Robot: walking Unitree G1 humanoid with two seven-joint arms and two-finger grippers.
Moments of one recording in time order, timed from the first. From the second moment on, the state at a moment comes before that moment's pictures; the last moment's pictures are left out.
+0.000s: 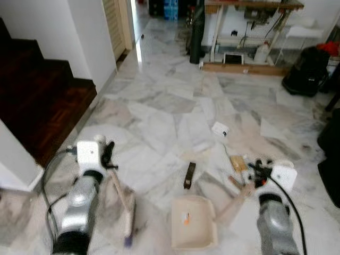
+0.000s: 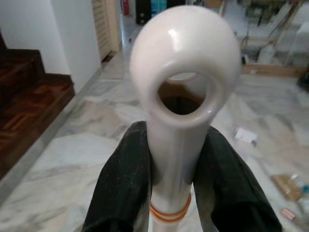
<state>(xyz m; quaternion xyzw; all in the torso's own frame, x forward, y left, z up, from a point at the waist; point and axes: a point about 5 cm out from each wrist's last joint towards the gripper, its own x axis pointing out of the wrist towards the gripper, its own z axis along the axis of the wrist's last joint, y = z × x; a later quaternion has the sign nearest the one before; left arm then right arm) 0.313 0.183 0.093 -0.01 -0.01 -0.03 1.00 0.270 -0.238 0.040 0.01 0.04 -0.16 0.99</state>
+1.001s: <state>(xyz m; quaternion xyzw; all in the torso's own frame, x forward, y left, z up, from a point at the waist) 0.318 0.186 0.100 0.00 -0.02 -0.02 1.00 0.278 -0.234 0.045 0.03 0.03 -0.15 0.99</state>
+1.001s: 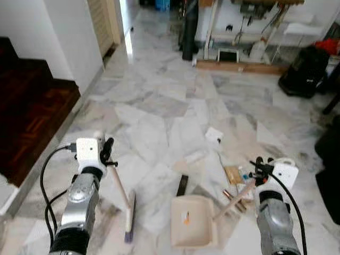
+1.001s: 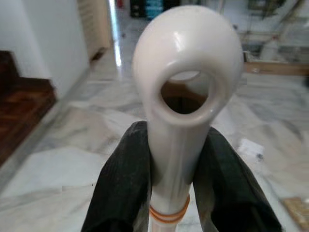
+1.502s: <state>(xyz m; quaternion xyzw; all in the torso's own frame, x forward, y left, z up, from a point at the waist) 0.318 0.188 0.102 0.00 -0.03 -0.01 1.00 0.278 -0.232 0.046 0.04 0.03 -0.15 0.99</state>
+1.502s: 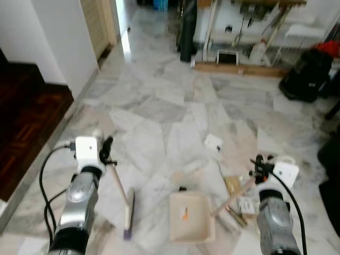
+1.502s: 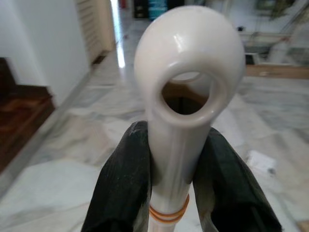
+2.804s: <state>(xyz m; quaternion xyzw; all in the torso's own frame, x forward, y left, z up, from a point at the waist) 0.318 0.189 0.102 0.00 -0.03 -0.02 1.00 0.275 -0.237 0.047 0.00 0.02 -0.17 0.99</state>
